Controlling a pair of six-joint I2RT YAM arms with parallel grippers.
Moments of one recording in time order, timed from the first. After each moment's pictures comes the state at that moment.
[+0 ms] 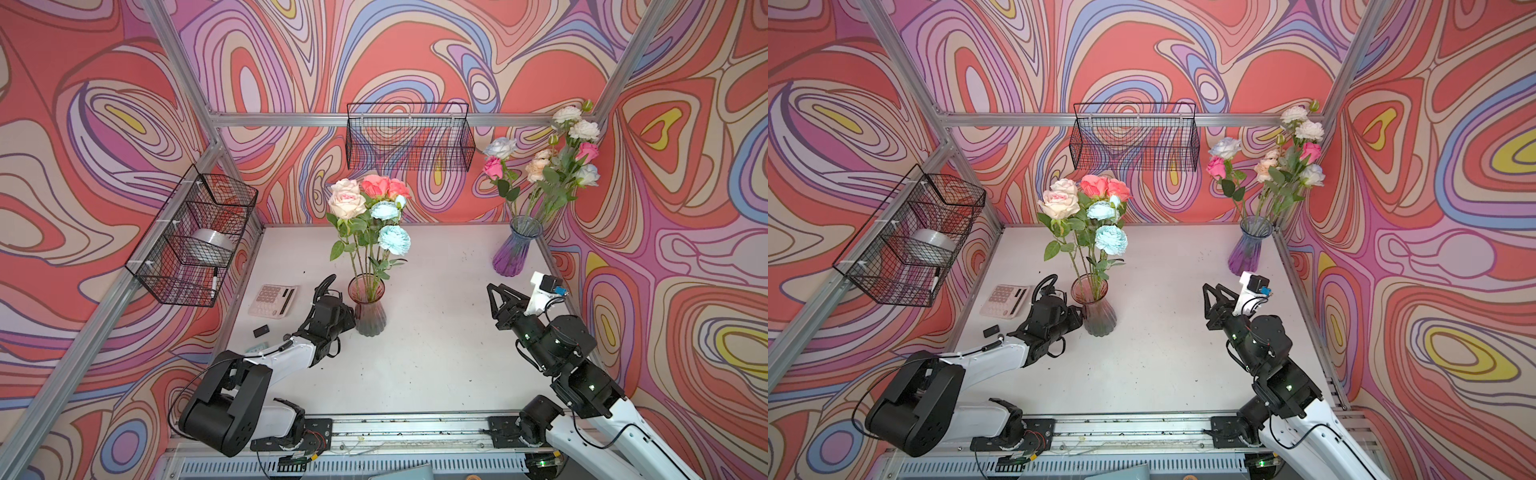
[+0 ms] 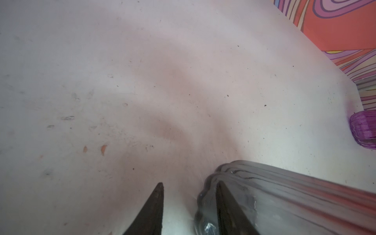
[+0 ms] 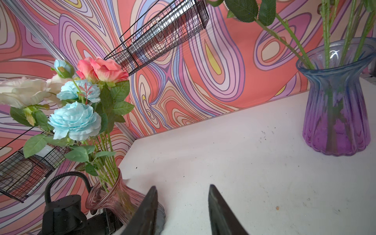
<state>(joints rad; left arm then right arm) -0.39 1.36 0.44 0.23 -0.07 -0.74 0.55 0.50 0.62 -0.17 0.21 0.53</state>
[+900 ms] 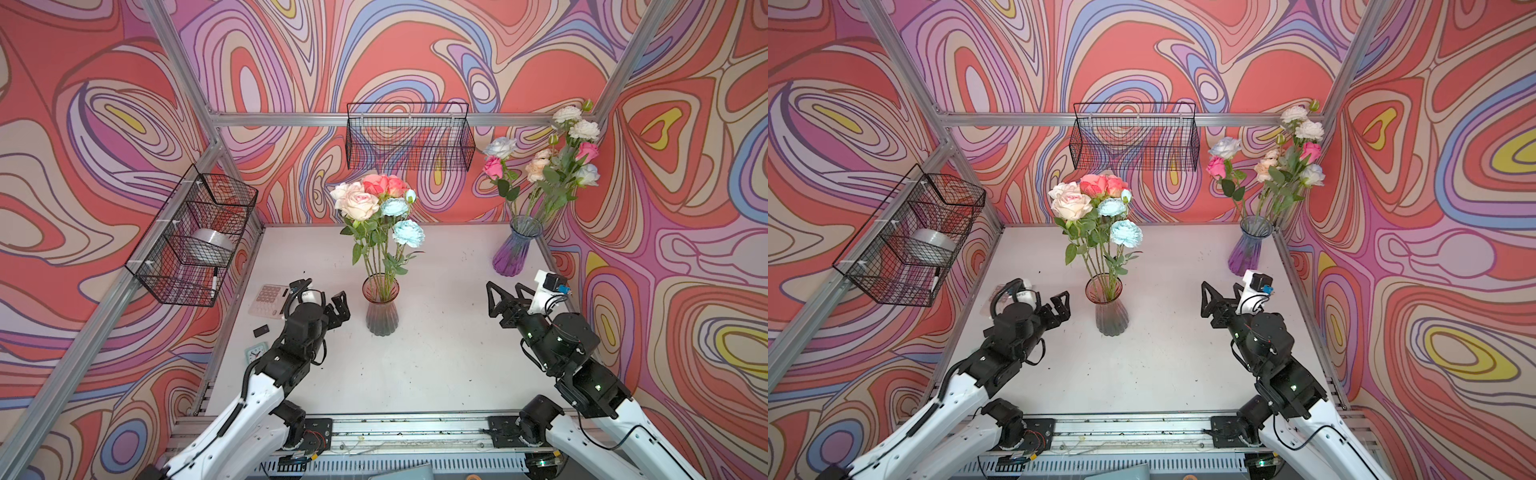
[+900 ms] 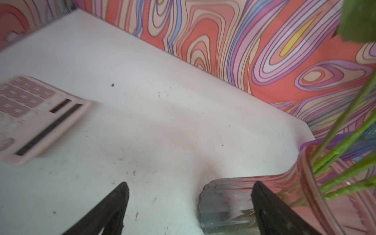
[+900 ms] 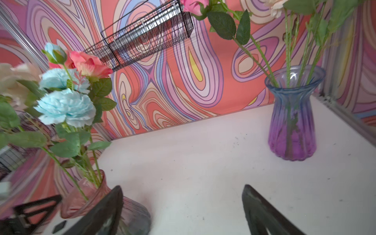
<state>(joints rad) -0.46 0.67 0.53 -0.23 -0.38 -0.64 0.55 0.52 0.67 -0.26 0.34 0.44</state>
